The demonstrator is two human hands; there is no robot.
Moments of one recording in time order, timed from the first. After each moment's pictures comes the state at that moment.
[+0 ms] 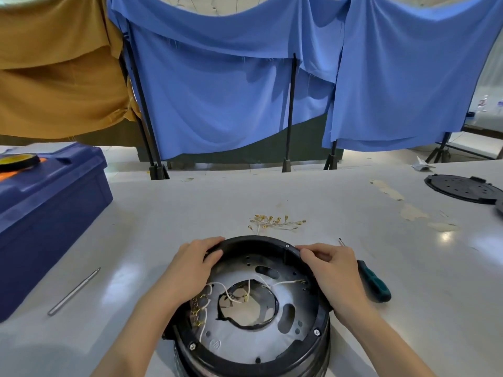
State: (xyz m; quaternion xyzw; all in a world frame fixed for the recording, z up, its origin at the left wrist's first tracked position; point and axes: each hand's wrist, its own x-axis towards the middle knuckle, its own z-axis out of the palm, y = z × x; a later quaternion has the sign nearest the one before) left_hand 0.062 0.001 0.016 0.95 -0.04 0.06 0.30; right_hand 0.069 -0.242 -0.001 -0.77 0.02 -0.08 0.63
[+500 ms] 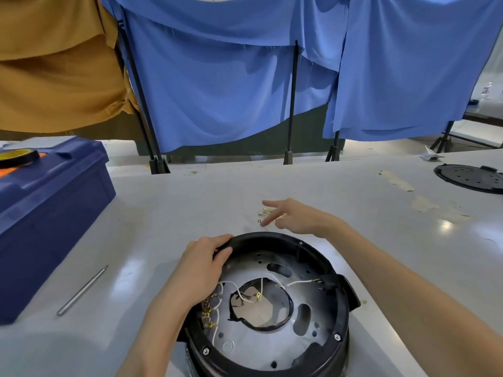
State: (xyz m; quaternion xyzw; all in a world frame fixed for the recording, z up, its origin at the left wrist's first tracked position) left_hand 0.060 0.006 0.014 0.94 -0.05 0.09 0.33; right_hand 0.181 -0.200 0.036 -0.90 -0.24 0.14 0.32
